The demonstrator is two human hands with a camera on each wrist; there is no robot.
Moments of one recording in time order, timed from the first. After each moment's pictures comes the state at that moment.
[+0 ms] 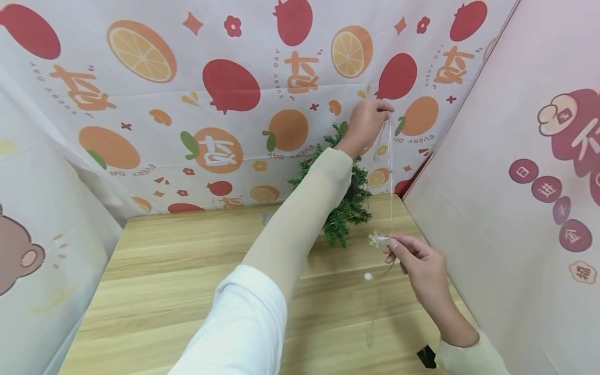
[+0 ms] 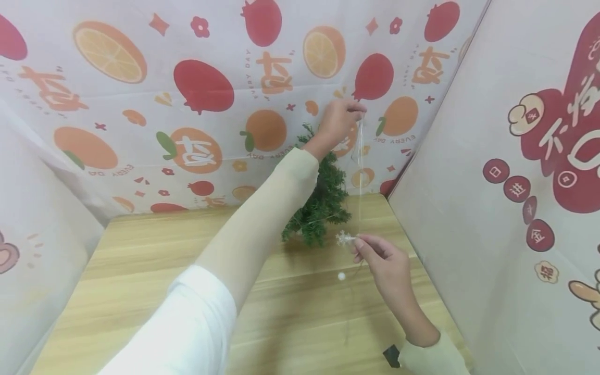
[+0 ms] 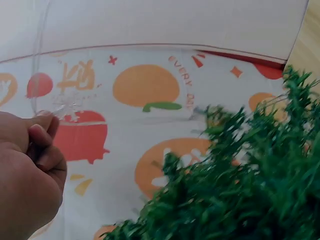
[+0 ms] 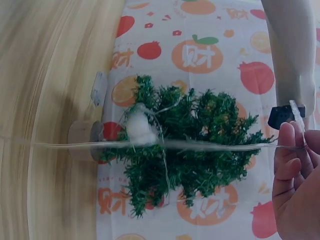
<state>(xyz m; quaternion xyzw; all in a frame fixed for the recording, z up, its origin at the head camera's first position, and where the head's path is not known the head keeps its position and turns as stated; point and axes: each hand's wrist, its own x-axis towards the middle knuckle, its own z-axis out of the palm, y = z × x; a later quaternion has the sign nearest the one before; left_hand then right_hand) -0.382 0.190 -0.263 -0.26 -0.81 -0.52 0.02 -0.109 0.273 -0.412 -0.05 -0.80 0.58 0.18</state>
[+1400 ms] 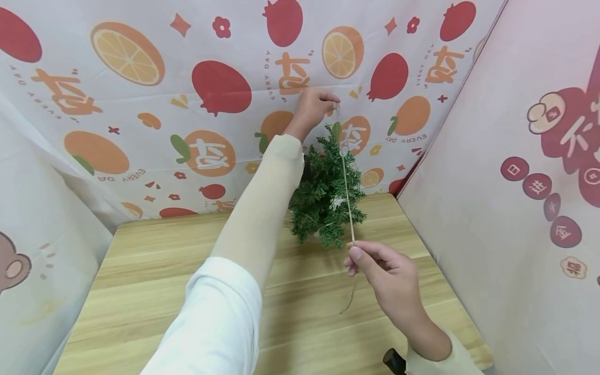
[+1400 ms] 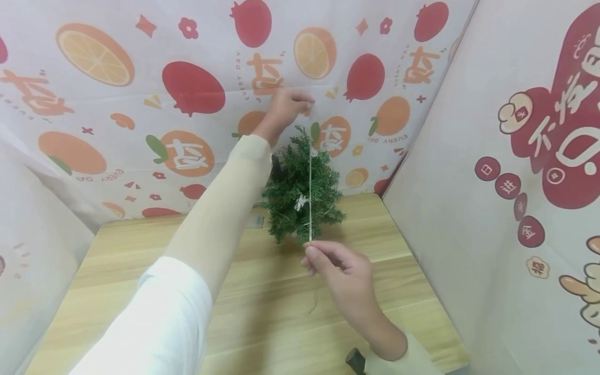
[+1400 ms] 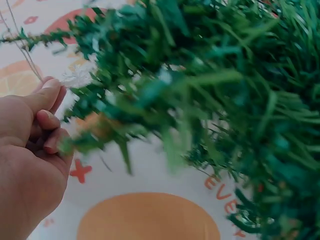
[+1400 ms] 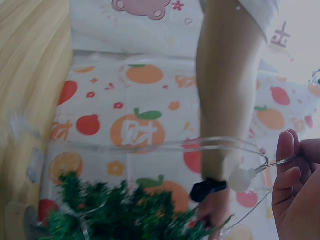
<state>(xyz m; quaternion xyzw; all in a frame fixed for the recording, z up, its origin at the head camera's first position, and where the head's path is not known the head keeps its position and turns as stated) -0.448 0.102 -0.262 -0.25 -0.81 -0.53 0.00 -0.086 0.198 -0.370 0.15 -0.73 0.62 0.23</state>
